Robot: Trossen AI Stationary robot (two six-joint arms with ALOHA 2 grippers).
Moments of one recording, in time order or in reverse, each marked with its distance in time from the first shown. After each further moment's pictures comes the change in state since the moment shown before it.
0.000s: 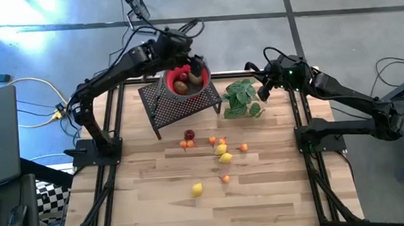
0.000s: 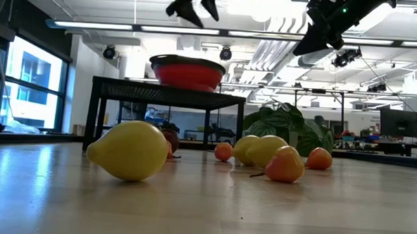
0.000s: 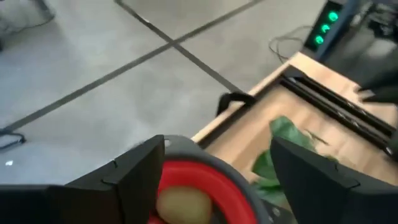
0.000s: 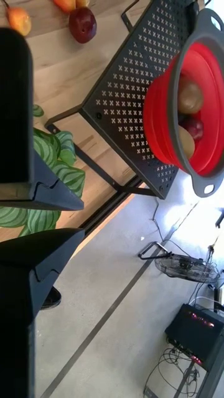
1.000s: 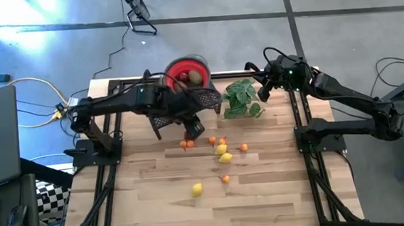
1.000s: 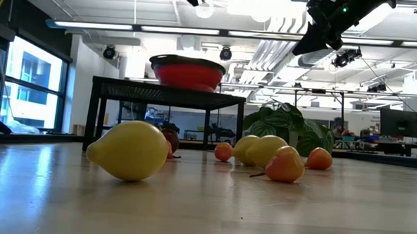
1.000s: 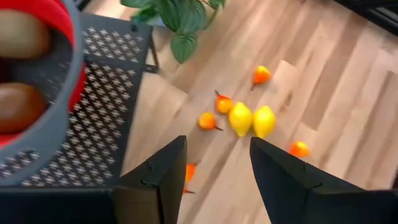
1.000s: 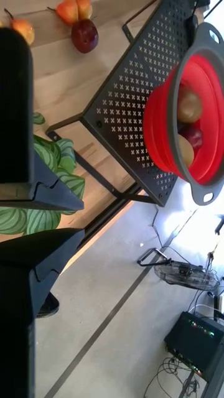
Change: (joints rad) left arm -0.439 0.001 0.009 -0.449 0.097 -0.305; right arm 0.000 0.000 0.000 0.001 -0.029 0.000
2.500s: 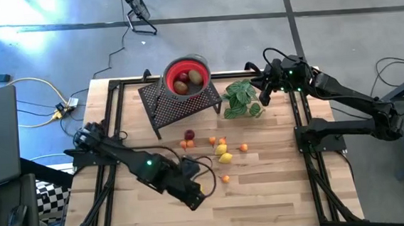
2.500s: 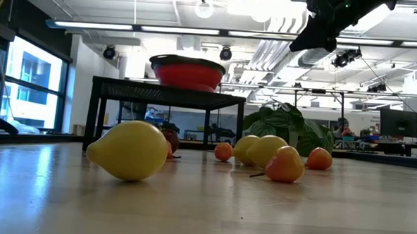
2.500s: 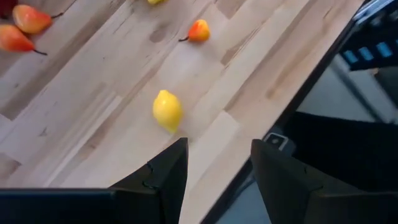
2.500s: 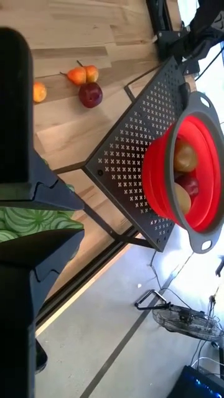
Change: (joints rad) left arm -0.511 0.157 -0.001 0.001 0.021 -0.701; right arm 0.000 0.000 0.000 -0.001 -0.178 0.029
